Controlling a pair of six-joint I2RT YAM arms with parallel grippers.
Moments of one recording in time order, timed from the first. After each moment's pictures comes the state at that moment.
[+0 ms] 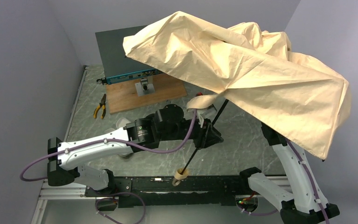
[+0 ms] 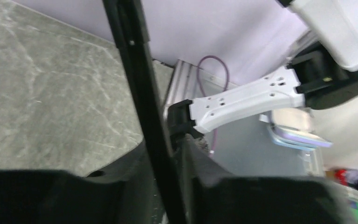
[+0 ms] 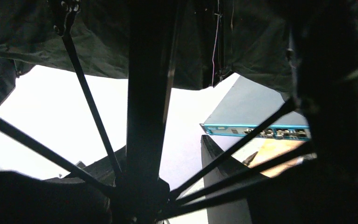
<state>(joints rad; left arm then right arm) -1.28 1.37 1.40 -0.17 0.13 -0.34 0.30 0.88 1.21 0.15 -0.48 0.88</state>
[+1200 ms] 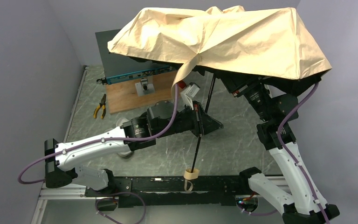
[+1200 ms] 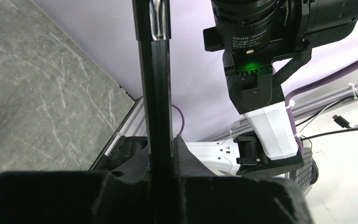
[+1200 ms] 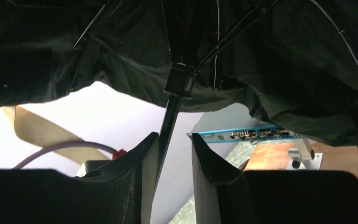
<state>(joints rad) -1.23 1.32 1.33 -0.01 0.05 -0.83 0.33 0.84 1.07 0.23 -0.36 0.89</state>
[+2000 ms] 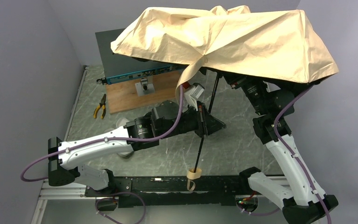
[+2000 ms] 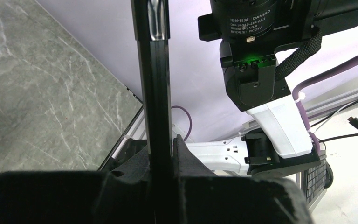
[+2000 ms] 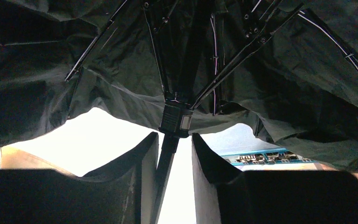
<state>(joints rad) -1.26 1.36 1.38 -0.04 -0.01 -0.78 0.36 0.92 1.10 0.34 -0.26 0.94</state>
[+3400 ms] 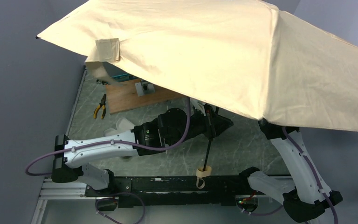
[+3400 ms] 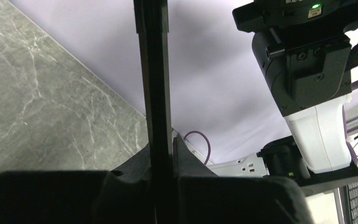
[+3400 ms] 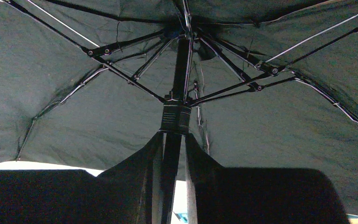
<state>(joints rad) -1.37 1.40 1.41 0.04 -0.20 -0.62 0.43 1.01 1.36 0.24 0.02 0.75</state>
